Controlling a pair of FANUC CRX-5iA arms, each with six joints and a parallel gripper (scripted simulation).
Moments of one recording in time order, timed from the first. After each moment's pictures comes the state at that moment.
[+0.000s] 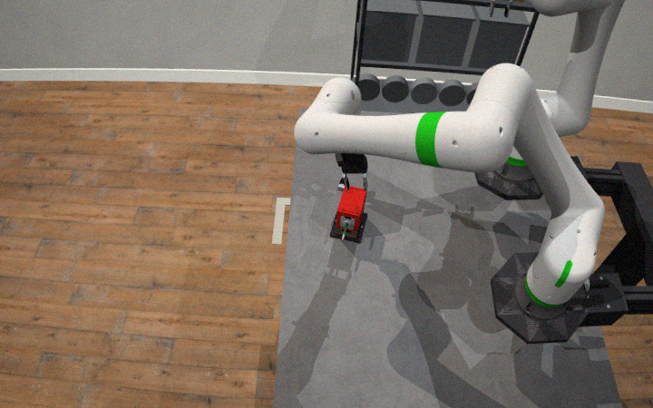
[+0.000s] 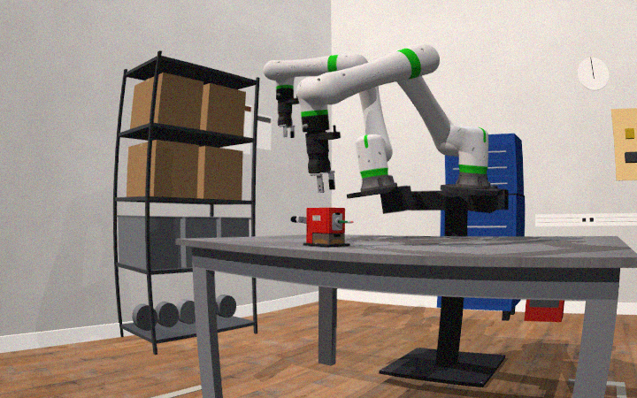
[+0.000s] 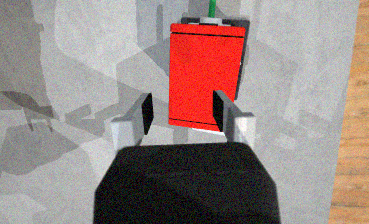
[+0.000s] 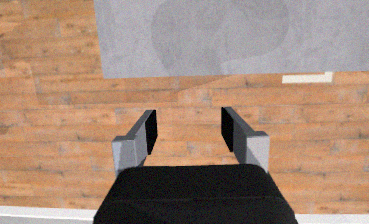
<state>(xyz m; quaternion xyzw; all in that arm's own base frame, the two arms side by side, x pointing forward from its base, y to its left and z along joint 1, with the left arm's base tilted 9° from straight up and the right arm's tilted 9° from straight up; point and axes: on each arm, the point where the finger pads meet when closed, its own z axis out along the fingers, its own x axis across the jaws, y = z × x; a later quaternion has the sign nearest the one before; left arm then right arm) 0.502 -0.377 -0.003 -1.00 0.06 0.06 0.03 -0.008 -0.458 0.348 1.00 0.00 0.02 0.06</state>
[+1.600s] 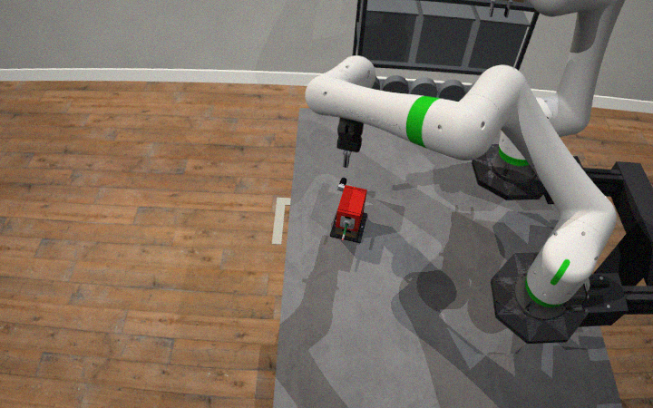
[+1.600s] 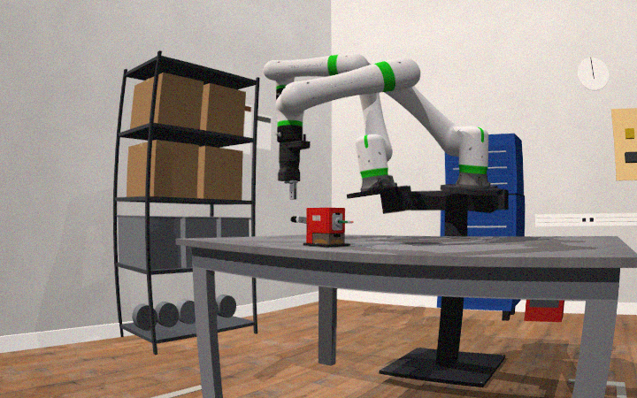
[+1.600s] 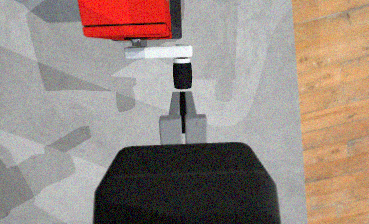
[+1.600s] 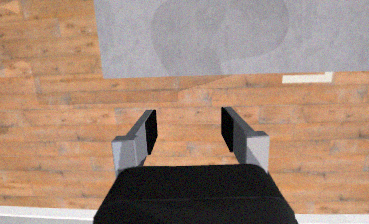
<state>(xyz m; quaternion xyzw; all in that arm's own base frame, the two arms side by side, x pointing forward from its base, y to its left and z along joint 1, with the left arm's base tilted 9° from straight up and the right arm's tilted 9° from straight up) 0.535 -0.494 -0.039 -0.99 0.11 -0.05 0.06 -0.008 -0.458 0.348 1.00 0.00 0.02 0.06</state>
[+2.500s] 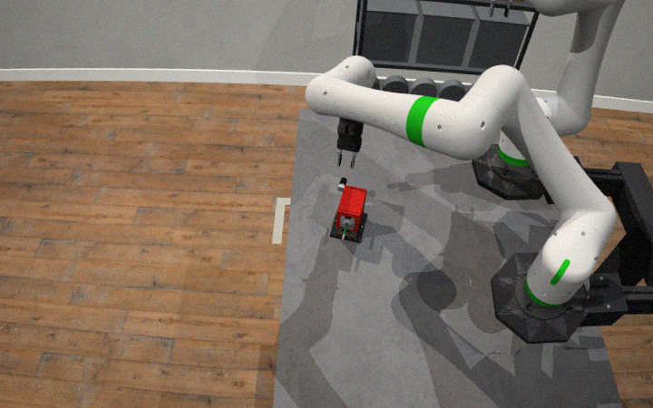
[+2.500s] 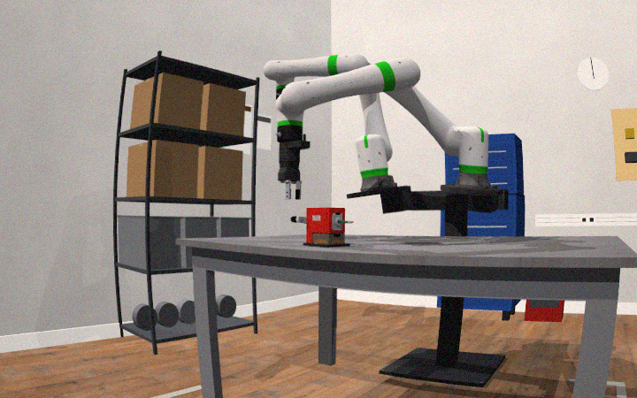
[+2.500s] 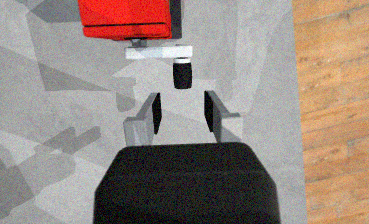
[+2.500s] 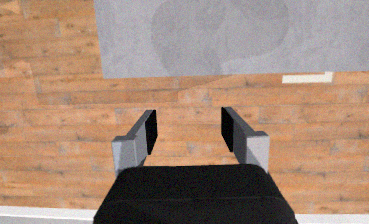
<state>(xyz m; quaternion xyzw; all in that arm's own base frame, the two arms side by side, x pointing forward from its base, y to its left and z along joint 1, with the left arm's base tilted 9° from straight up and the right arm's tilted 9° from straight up) 0.535 -0.494 -0.039 -0.99 0.11 -0.05 0.06 -0.008 -0.458 0.348 1.00 0.00 0.02 0.06</state>
